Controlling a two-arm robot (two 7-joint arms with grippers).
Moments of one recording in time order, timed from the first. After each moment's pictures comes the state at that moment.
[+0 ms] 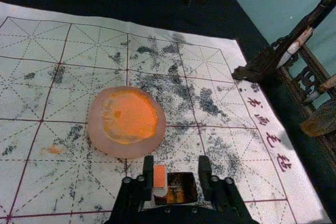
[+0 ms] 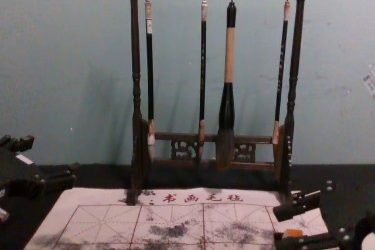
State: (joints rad) left arm -0.20 0.60 0.45 -1.41 -0.25 -0.12 0.03; right arm 0.67 0.57 -0.76 -1.07 0.28 -0.20 1.00
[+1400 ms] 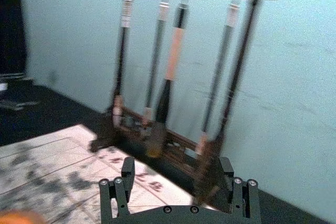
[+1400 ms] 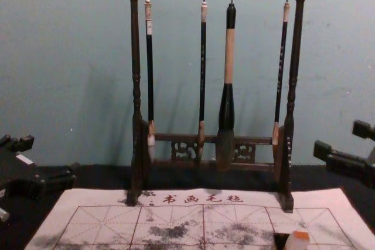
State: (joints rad) left arm -0.20 0.60 0.45 -1.41 -0.25 -0.12 0.03; right arm 0.20 0.53 -0.39 -1.38 0.44 -0.32 0.36
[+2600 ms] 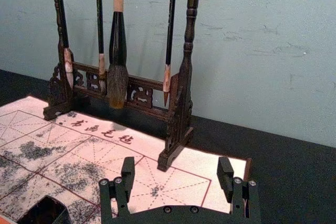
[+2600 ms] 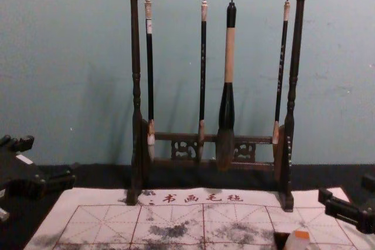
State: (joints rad) left arm -0.20 0.60 0.45 -1.41 -0.25 -0.12 0.03; right arm 0.19 0.40 -0.37 -1.22 0.37 -0.28 0.21
